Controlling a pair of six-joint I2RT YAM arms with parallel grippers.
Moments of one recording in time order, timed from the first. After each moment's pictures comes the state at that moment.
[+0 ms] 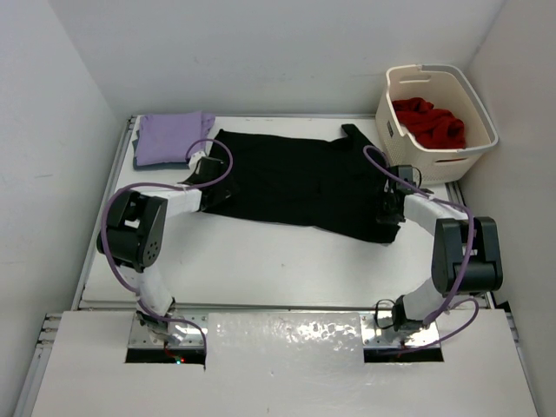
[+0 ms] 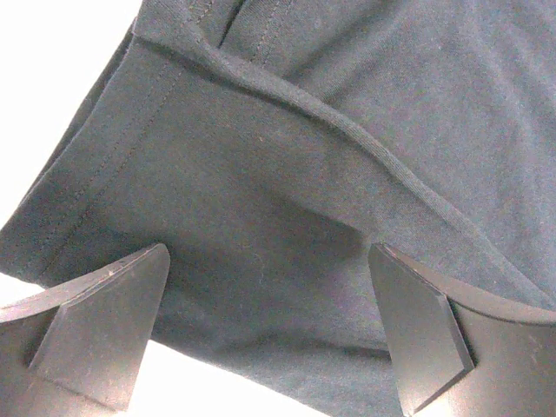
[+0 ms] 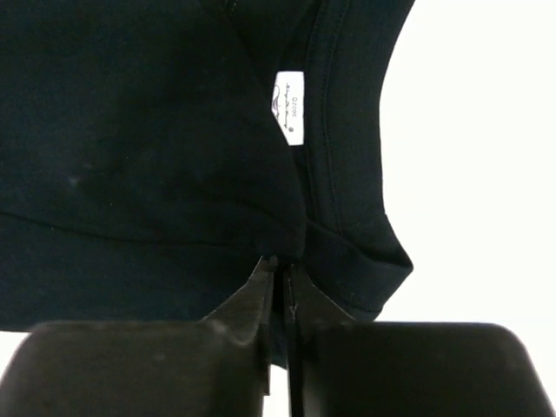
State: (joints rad) left arm -0.26 1.79 0.95 -0.03 -0.26 -0.69; right arm 0.01 1.57 0.79 -0.31 0.07 0.15
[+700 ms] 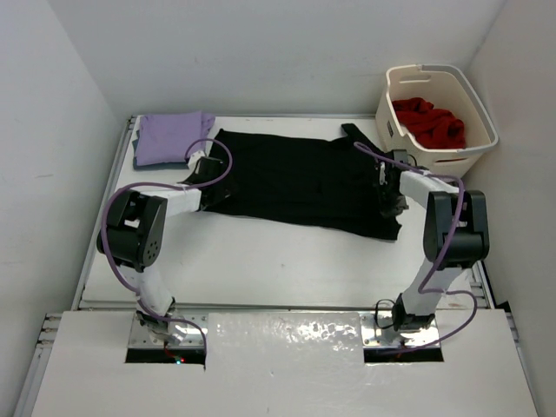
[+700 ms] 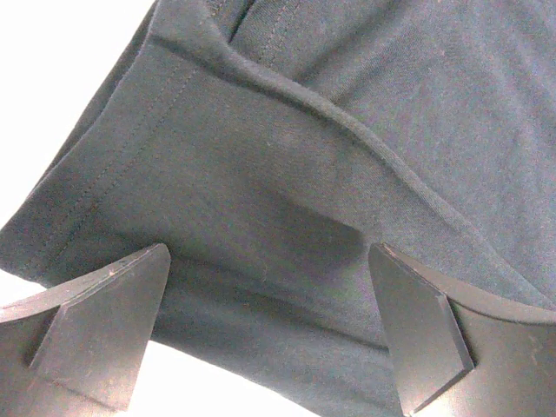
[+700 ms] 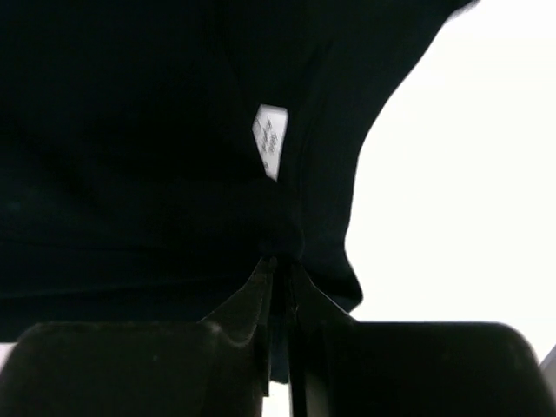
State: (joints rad) left arm -0.25 1.79 0.95 -0.03 -0.28 -0.69; right arm -0.01 1.78 1.05 -0.53 0.12 -0.09
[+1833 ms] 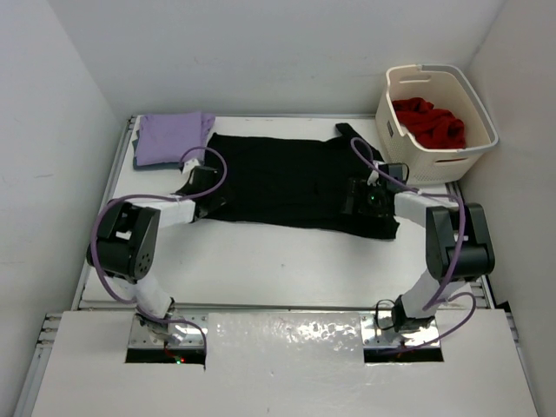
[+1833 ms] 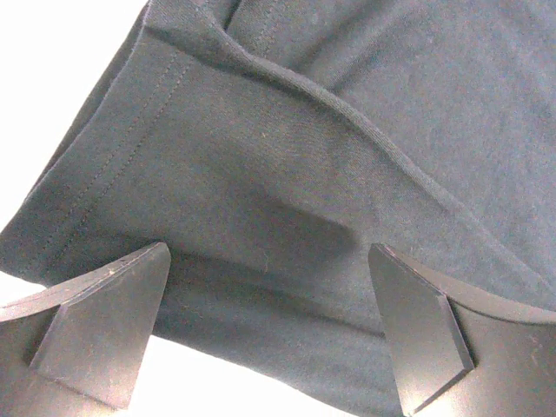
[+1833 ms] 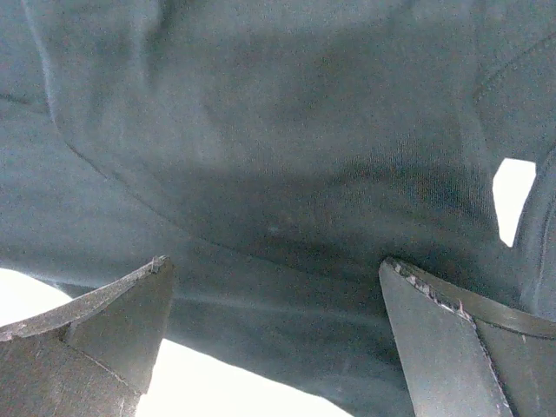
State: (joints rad) left arm -0.25 1.71 0.83 0.03 -0.27 -0.70; right arm 0.06 1.70 0.85 -0.14 -0.23 0.19
